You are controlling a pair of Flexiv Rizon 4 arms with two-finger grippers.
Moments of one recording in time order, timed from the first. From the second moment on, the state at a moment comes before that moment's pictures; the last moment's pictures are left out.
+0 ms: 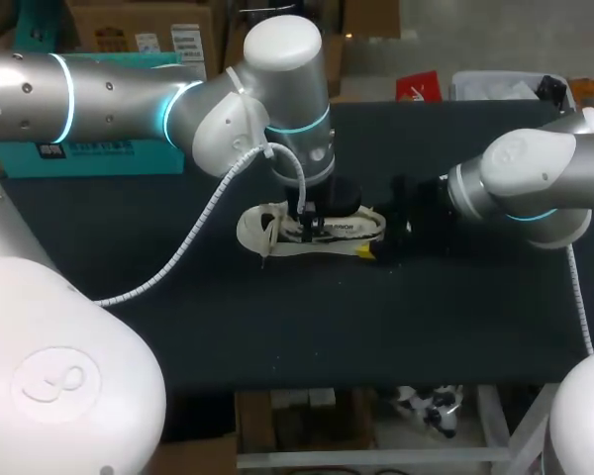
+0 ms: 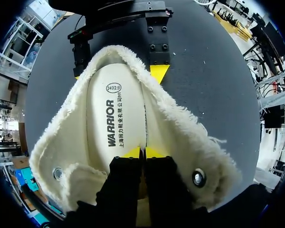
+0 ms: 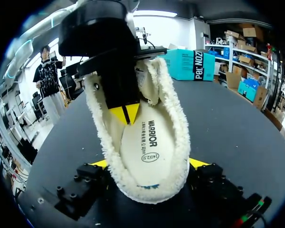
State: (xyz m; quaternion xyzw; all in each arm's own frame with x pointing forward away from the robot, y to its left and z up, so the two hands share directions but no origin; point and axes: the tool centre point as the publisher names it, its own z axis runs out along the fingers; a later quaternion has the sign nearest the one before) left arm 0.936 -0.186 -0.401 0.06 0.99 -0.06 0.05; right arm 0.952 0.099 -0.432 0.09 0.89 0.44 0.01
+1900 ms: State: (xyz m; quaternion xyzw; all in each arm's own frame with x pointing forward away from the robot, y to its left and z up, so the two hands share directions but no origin) left arm 0.977 -0.184 -0.396 0.05 0.99 -0.05 0.12; right arm 0.957 0.099 -0.432 0.09 0.89 0.44 0.01
